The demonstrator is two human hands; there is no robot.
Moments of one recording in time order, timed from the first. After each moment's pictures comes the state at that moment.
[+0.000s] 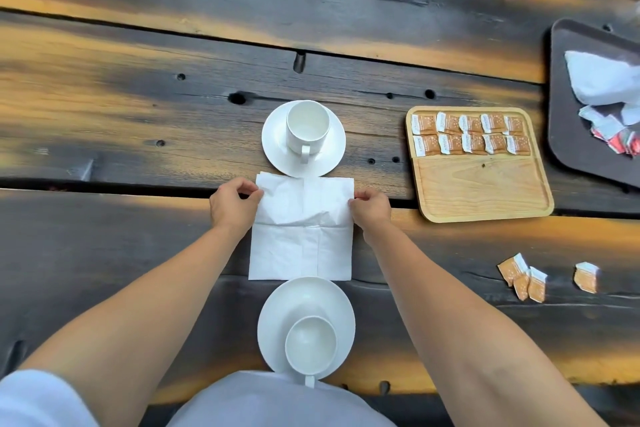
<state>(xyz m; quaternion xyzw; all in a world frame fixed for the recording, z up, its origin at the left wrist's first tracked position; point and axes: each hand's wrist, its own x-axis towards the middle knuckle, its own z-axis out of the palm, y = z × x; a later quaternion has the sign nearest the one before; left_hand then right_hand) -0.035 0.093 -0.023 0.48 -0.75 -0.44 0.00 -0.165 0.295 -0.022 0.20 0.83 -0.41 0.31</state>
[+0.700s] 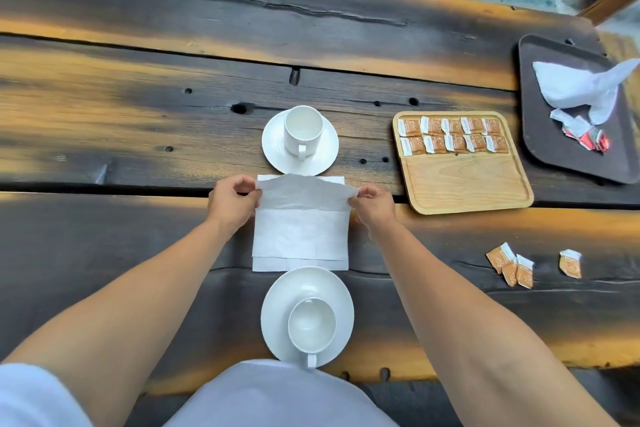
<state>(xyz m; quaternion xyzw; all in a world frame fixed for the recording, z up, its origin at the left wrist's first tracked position) -0.016 0.094 0.015 0.44 -0.69 -0.57 0.02 -0.146 0.317 0.017 0.15 0.82 -0.48 0.29</state>
